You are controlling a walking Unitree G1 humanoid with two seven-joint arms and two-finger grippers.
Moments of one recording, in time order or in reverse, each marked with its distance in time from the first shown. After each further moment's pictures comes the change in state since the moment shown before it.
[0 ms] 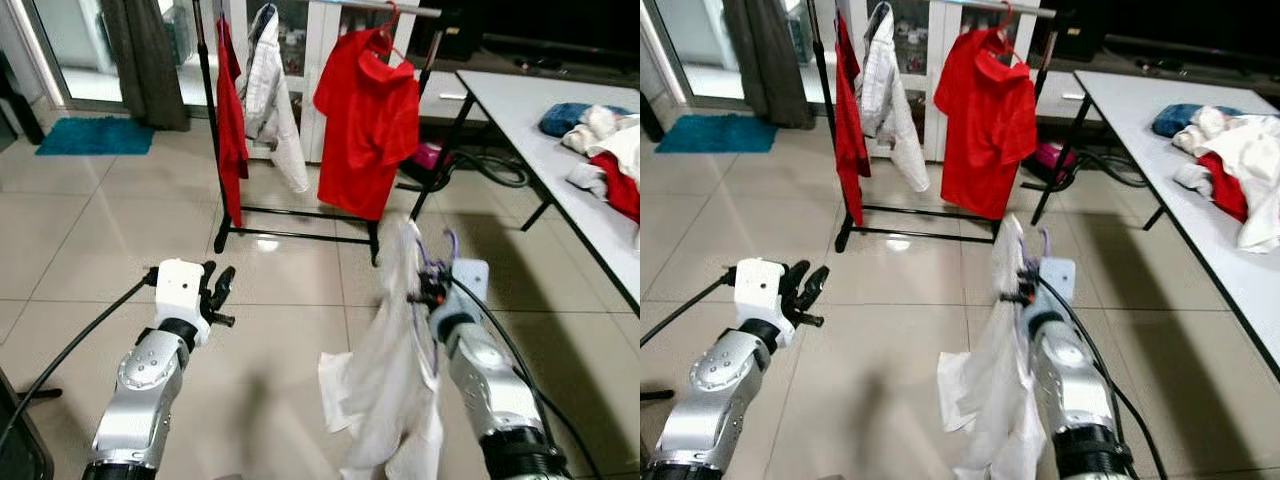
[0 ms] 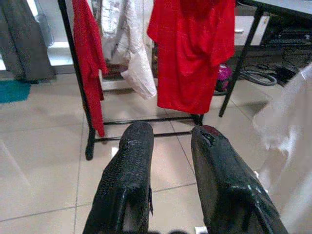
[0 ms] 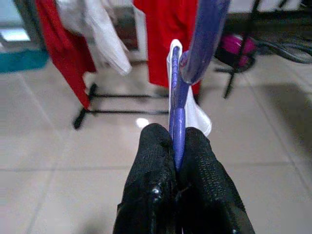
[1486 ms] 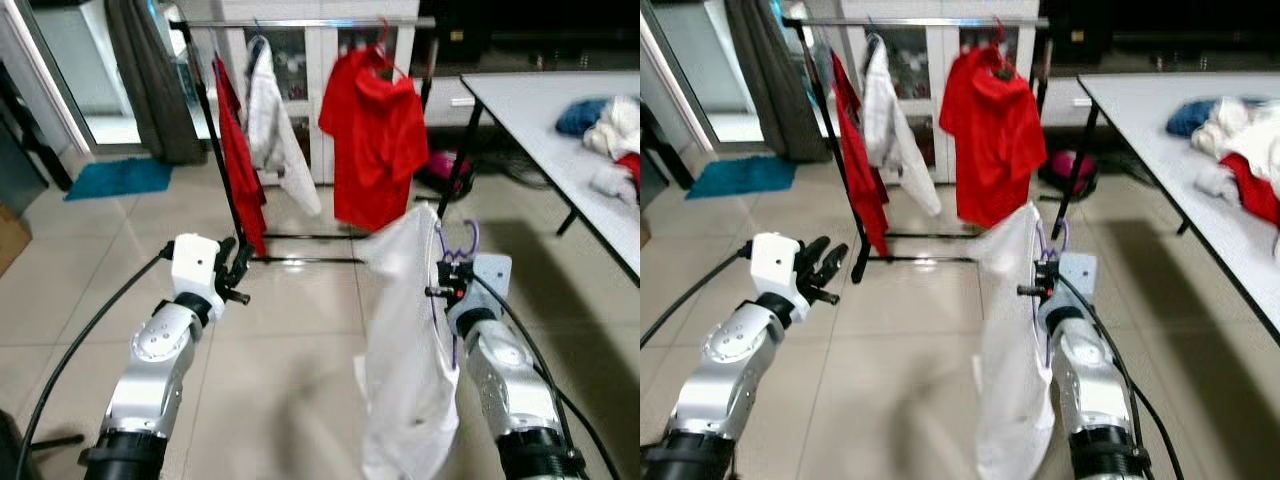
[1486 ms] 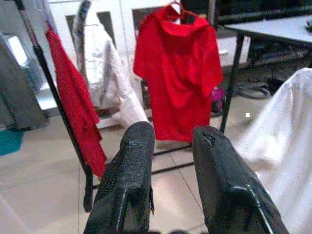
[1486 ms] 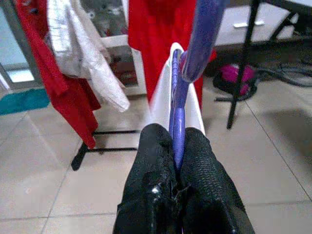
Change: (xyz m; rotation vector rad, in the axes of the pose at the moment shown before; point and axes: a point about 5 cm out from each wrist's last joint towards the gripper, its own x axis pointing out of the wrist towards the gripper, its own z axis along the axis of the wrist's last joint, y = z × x) left arm 0.020 -0.007 0.021 0.005 -0.064 -0.090; right arm -0.003 -0.015 0.007 -0.029 -0.062 -0.014
